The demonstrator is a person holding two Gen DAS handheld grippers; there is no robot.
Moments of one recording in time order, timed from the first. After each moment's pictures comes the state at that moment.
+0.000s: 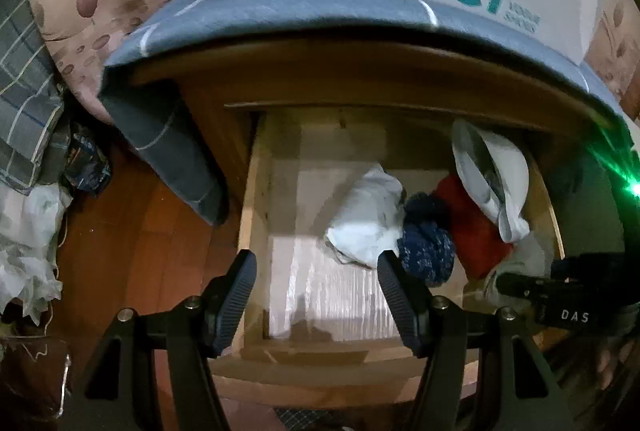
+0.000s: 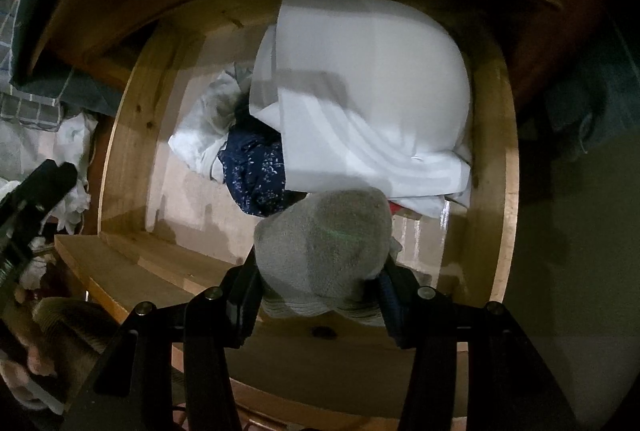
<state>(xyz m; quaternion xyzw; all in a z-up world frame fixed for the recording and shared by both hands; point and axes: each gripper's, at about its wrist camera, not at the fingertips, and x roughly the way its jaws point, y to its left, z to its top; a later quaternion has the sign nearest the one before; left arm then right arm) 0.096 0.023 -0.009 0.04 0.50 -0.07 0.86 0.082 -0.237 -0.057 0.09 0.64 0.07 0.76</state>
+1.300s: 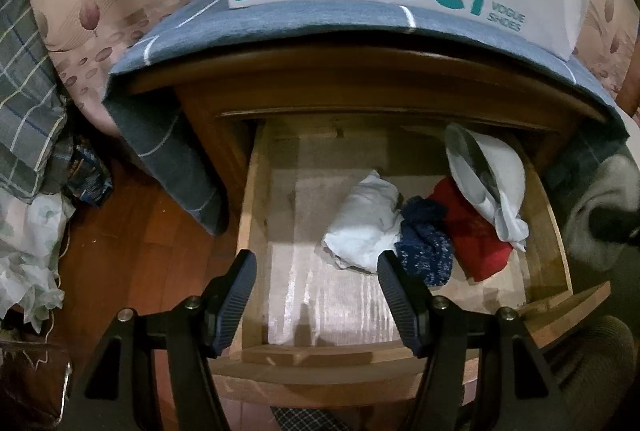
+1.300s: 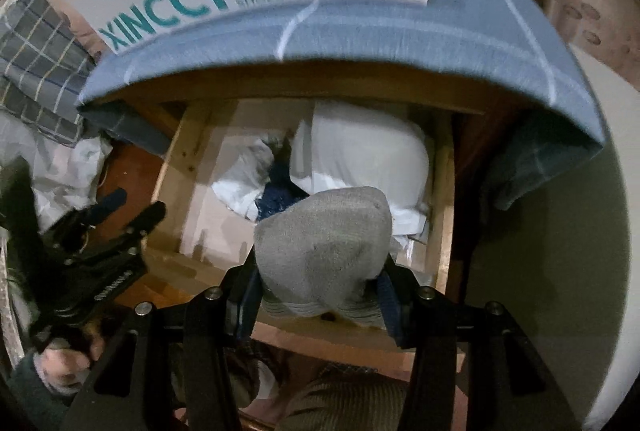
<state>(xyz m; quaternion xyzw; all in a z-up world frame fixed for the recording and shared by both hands) 0.087 0.022 -0.007 0.05 0.48 -0.07 0.88 0.062 -0.247 0.049 0.07 0.56 0.07 0.82</state>
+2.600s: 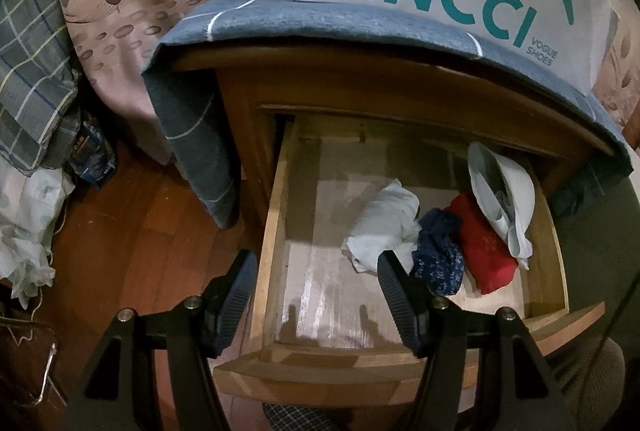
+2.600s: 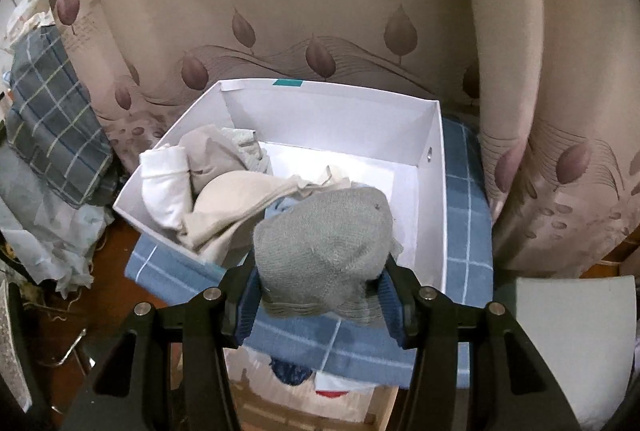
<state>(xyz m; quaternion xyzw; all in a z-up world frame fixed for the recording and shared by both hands) 0.089 0.051 -0.007 0.00 0.48 -0.05 0.88 0.184 -0.225 0.220 0.01 0.44 0.06 0.90</state>
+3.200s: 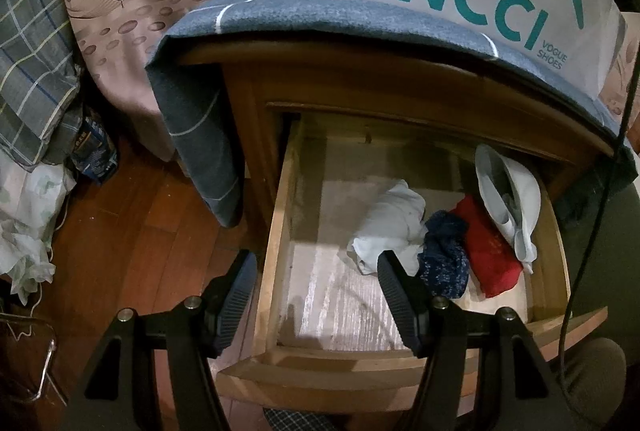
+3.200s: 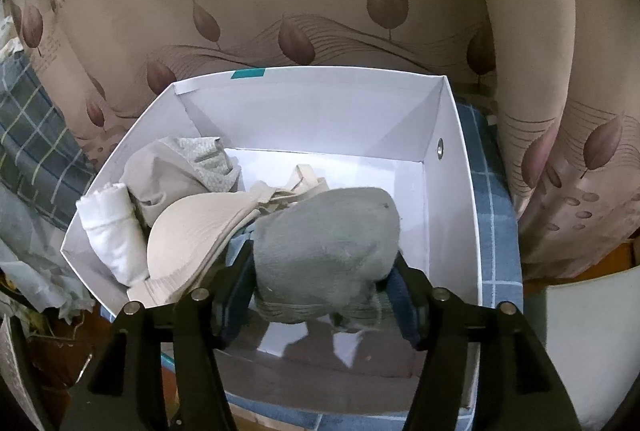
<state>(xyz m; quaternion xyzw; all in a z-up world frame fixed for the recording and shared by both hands) 0.093 0.055 -0.011 -0.01 0.48 -0.04 0.88 0.226 -0.240 0.181 0.05 0.45 0.05 0.89</state>
